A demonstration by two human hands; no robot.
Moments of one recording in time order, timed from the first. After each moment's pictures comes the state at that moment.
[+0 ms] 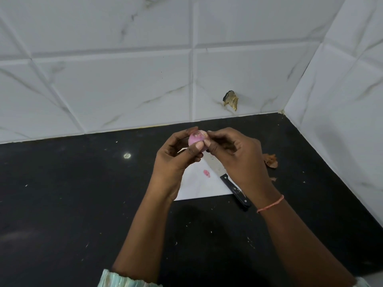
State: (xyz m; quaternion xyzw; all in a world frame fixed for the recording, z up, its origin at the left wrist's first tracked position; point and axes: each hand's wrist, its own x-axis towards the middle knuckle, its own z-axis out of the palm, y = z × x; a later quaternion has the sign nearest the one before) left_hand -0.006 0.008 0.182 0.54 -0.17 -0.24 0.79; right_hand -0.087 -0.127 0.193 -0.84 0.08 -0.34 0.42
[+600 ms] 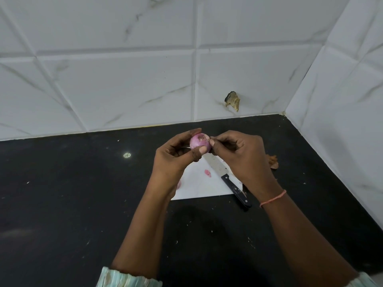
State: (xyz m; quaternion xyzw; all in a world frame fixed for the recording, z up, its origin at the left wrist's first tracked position) left_hand -0.004 0.013 0.182 0.60 -0.21 -0.20 0.75; right_hand -0.084 -0.135 0.193 -0.85 0.10 -0.31 0.41
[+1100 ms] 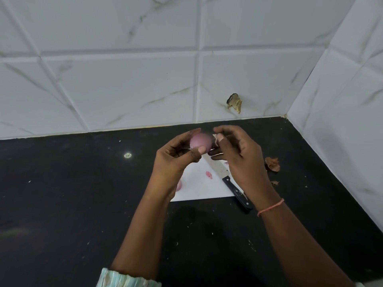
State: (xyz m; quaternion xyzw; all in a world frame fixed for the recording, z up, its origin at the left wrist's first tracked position) left_hand -0.001 0.015 0.183 0.58 -0.19 -0.21 0.76; right_hand -0.083 -0.124 0.191 -0.79 0.13 -0.30 0.52
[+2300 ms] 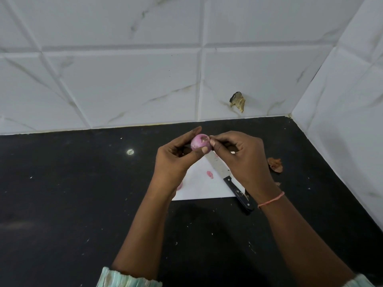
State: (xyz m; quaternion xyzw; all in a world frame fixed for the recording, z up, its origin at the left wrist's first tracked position) left_hand 0.000 0.010 0.180 0.63 -0.20 -0.17 0.73; right_hand -0.073 -0.139 0.187 -0.87 0.05 -0.35 0.35
